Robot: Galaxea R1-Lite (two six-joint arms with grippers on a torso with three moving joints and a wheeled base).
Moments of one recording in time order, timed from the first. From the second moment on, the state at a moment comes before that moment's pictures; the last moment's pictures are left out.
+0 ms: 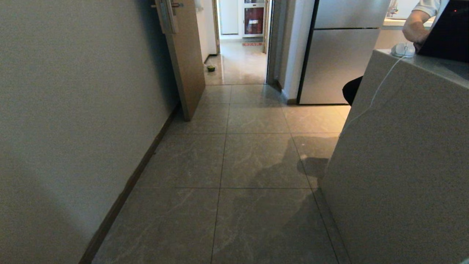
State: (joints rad) left arm 0.00 0.00 0.00 0.01 0.01 -0.03; right arm -0.01 0.00 -0.02 0.06 -0.01 0.06
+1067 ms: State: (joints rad) left arm 0.00 0.00 0.00 0.01 0.01 -0.03; right arm -0.01 0.00 -0.02 0.06 -0.01 0.06
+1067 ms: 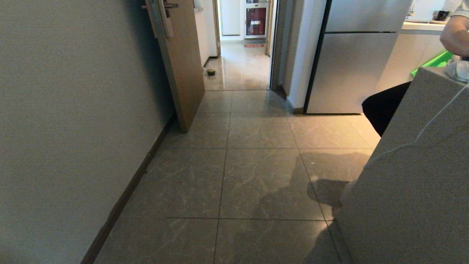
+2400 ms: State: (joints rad) left arm 0.00 0.00 0.00 0.01 0.01 -0.03; right arm -0.01 0.00 -0.02 0.06 -0.01 0.06
